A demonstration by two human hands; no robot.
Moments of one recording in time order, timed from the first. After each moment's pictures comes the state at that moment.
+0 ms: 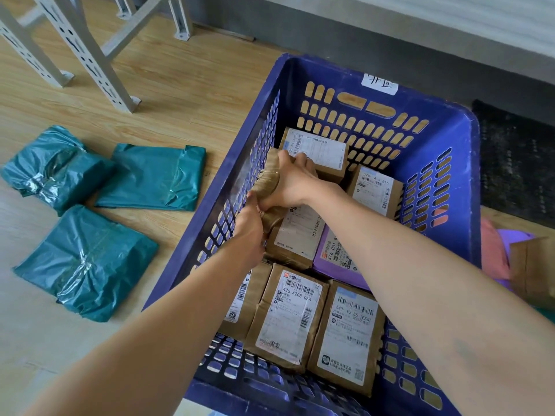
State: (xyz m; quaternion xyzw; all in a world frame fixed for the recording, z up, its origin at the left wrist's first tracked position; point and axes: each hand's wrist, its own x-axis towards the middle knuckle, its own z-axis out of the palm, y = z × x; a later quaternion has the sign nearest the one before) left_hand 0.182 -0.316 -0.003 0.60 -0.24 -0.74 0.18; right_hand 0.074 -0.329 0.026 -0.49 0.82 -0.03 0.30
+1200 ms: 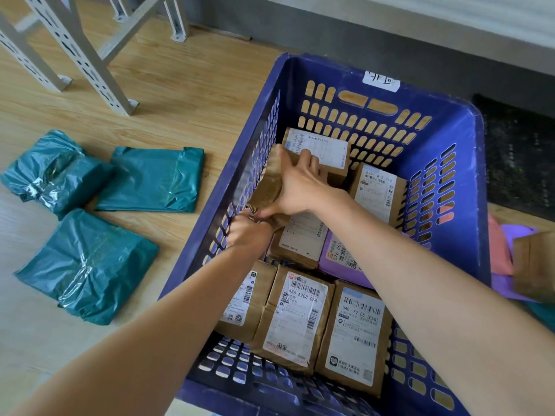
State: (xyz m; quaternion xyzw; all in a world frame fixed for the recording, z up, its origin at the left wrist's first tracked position) left_hand 0.193 -0.304 0.016 0.68 -0.55 -0.49 0.00; right_hand 0.078 -0.312 0.040 -0.51 0.82 0.00 0.28
